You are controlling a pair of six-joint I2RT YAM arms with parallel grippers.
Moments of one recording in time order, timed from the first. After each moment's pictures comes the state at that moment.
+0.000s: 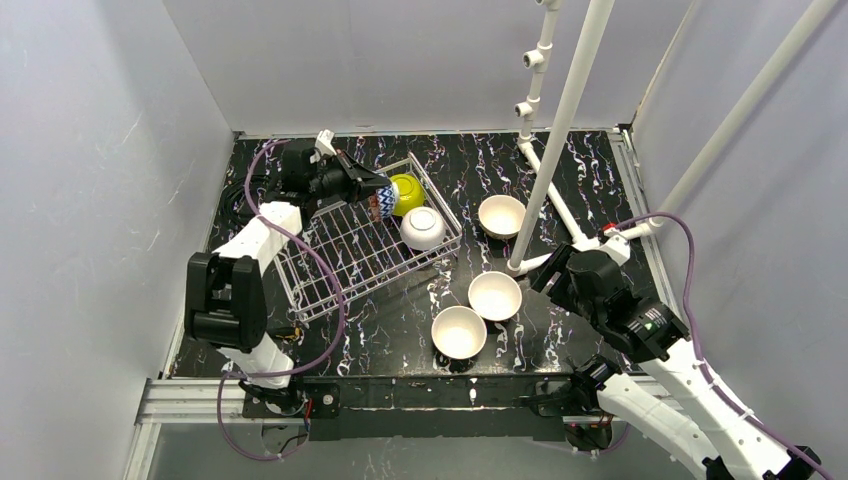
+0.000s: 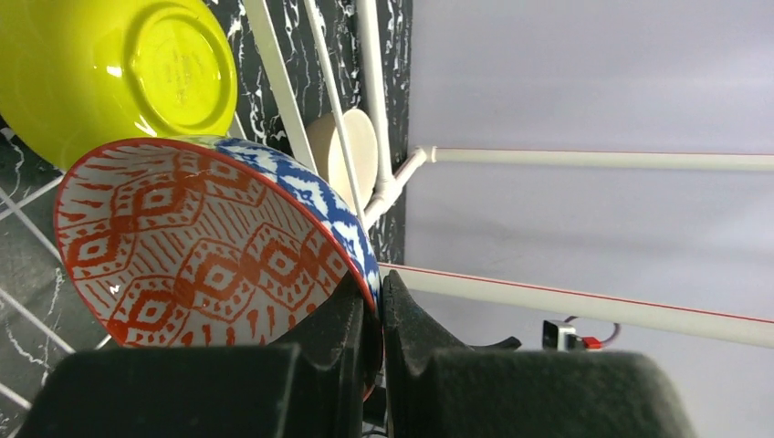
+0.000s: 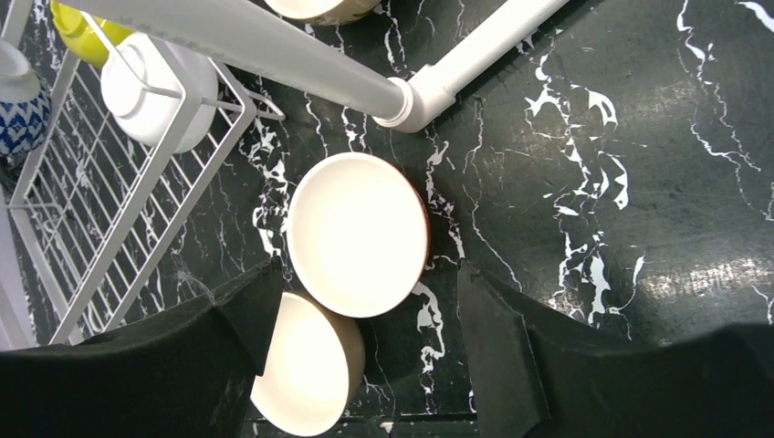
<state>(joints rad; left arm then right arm) -0.15 1.60 1.13 0.02 0.70 -1.02 0.66 0.60 0.76 -0.87 0.36 0.96</state>
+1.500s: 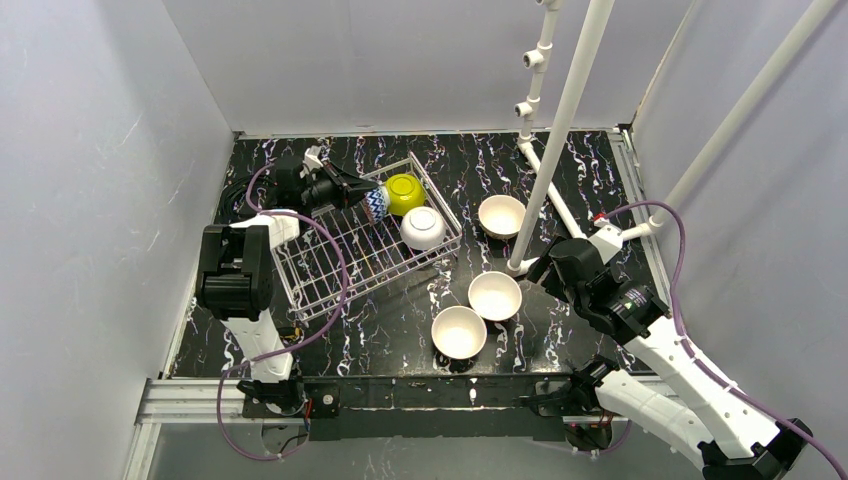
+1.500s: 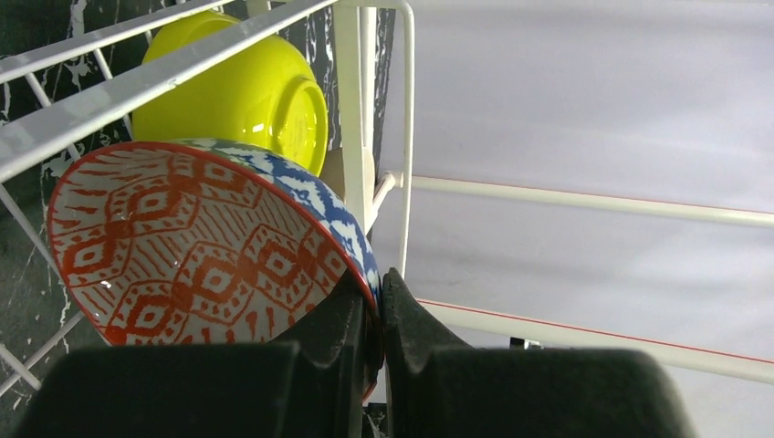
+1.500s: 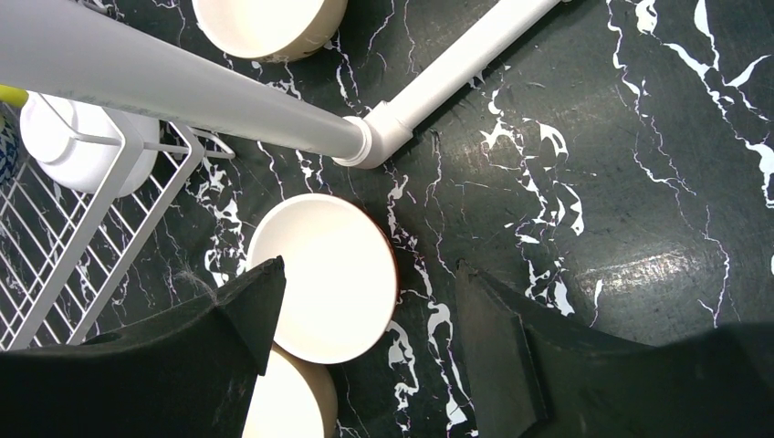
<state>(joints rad) -0.04 1.83 1.04 0.41 0.84 -1.22 0.66 0.73 0.78 -0.85 0.48 0.94</state>
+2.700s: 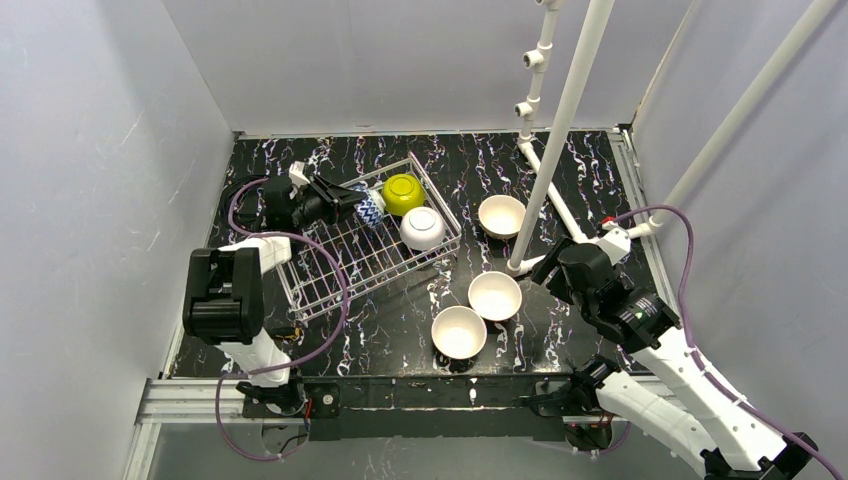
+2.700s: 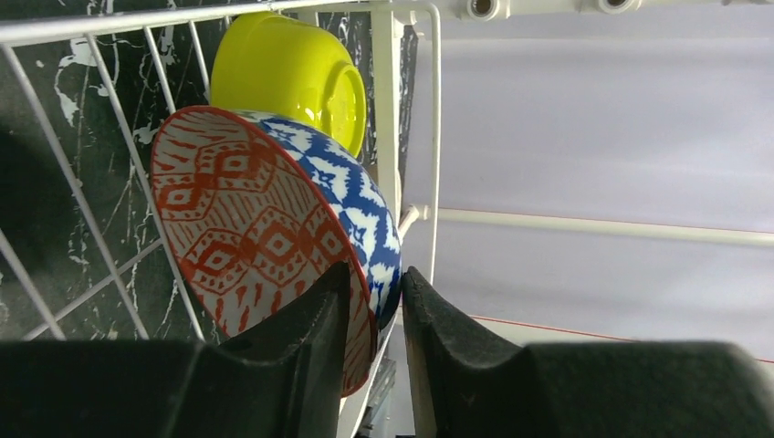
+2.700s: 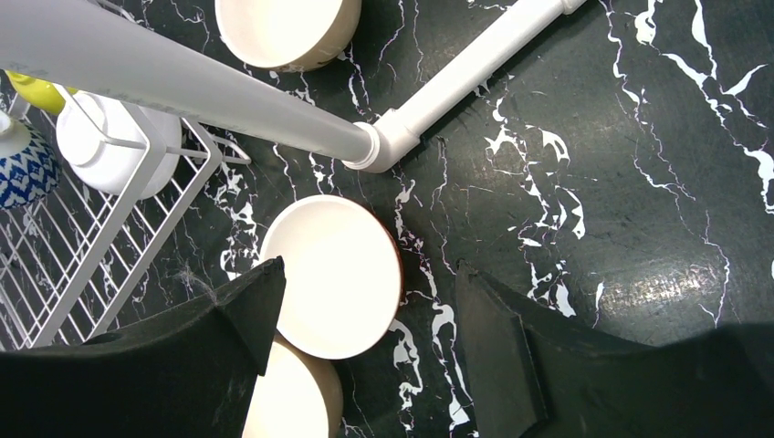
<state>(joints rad) 0.00 1.67 0.81 0.53 0.73 -1.20 0.66 0.67 0.78 -0.86 0.48 0.94</state>
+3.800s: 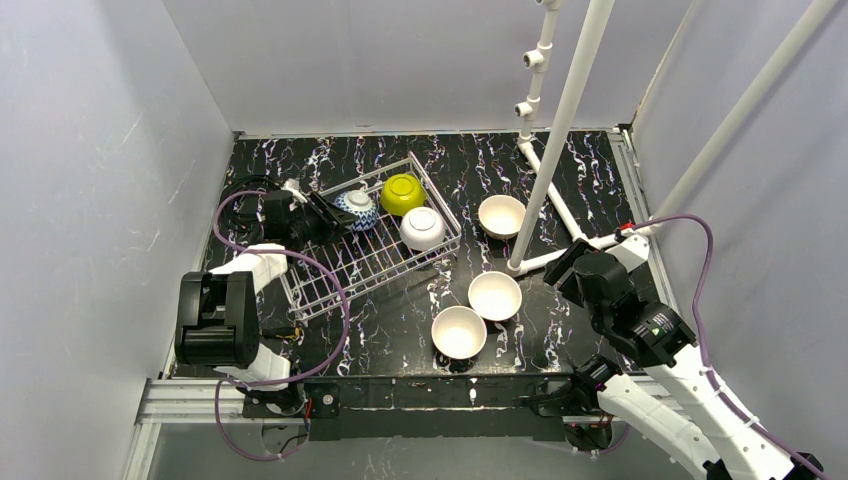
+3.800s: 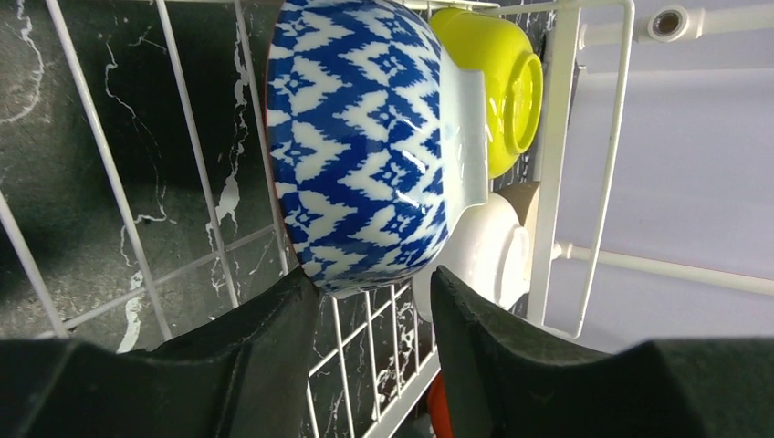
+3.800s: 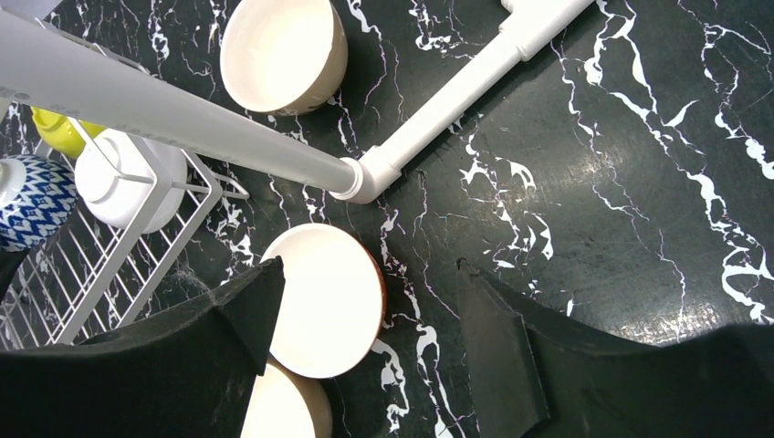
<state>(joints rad) -0.01 1.51 0.72 0.19 0.47 -0.88 0.66 0.57 0.77 -0.88 0.57 0.92</state>
